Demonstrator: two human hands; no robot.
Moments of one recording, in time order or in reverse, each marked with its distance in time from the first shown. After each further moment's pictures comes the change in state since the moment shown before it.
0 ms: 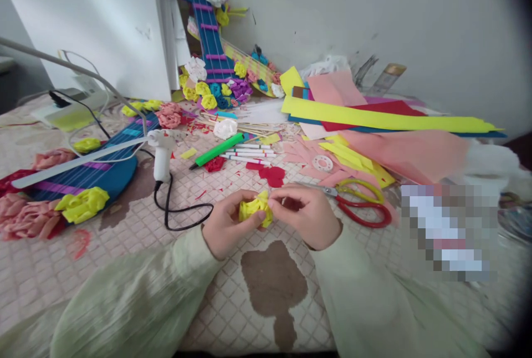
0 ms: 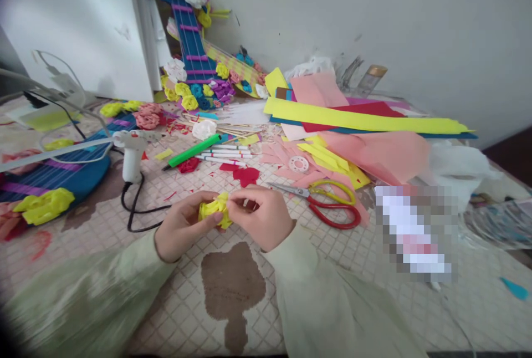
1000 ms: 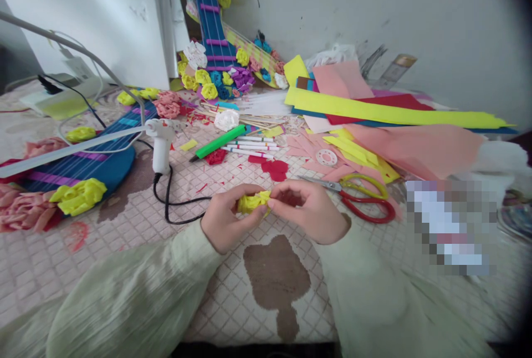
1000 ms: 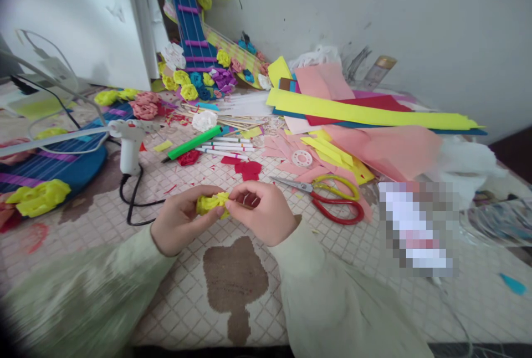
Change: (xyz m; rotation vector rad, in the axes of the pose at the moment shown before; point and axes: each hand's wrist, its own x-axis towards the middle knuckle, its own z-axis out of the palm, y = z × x) left_hand -0.001 0.002 -0.008 0.527 0.065 0.264; right_hand 0.001 0.004 0.002 0.167 -0.161 0.195
